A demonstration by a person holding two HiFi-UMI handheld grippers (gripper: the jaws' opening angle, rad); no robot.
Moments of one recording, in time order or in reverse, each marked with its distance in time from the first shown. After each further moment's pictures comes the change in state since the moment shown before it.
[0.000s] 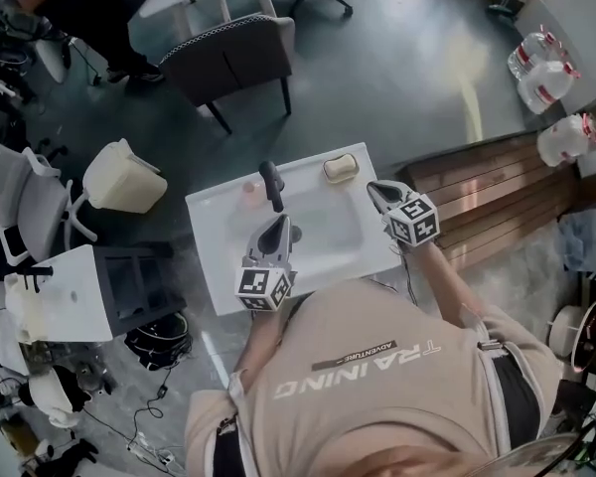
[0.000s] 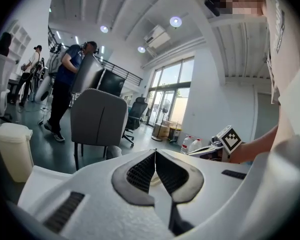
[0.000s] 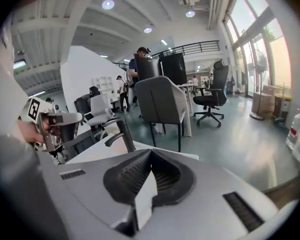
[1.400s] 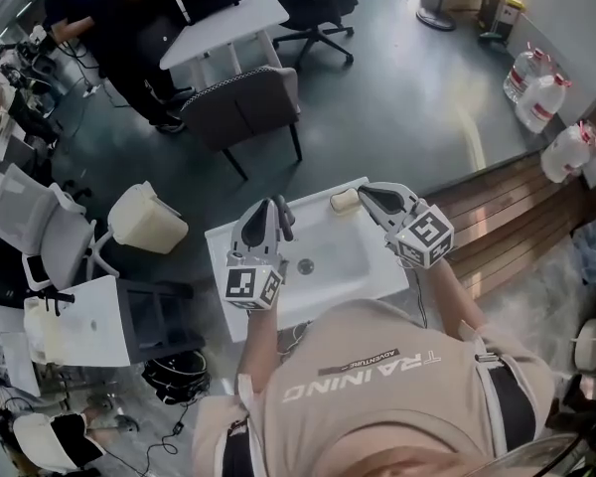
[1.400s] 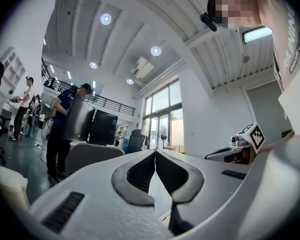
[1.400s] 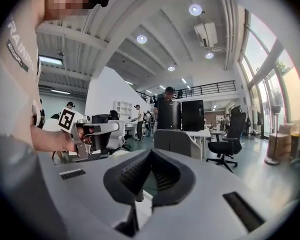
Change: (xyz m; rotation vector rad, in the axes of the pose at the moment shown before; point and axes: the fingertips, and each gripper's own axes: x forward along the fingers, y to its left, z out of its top) left arm -0.017 -0.015 0.164 0.201 -0.338 0.009; right arm -0.092 0.081 0.162 -0.236 -0.413 0.112
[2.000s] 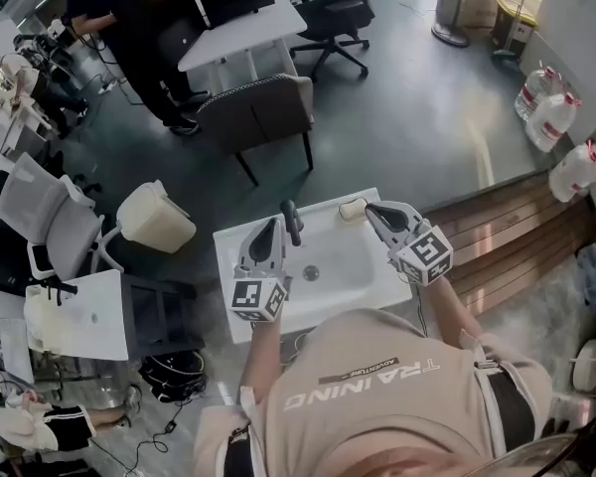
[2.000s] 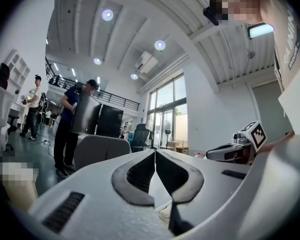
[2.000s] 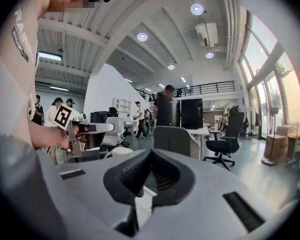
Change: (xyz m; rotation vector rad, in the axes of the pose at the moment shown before) left arm -0.028 0.003 -0.023 -0.015 0.071 0.048; right arm -0.004 0.012 -0.019 -0.011 0.025 -0.020
